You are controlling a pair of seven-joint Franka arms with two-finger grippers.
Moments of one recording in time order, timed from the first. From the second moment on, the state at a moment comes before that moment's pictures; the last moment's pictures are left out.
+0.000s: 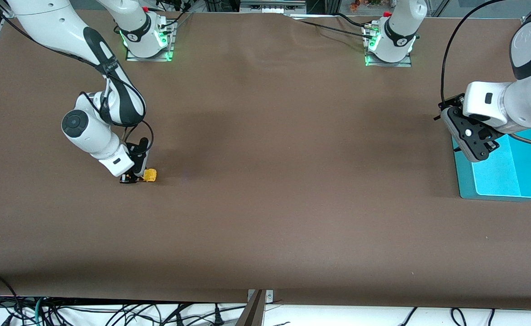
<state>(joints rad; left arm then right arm) -0.09 0.18 0.02 -1.55 -0.05 1.55 0.96 0.04 0.42 0.08 -2.15 0.03 2.66 -1.42</state>
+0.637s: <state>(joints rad) -0.09 0.18 0.02 -1.55 -0.05 1.55 0.97 0.04 0.40 0.09 -2.15 0.03 2.58 -1.46</state>
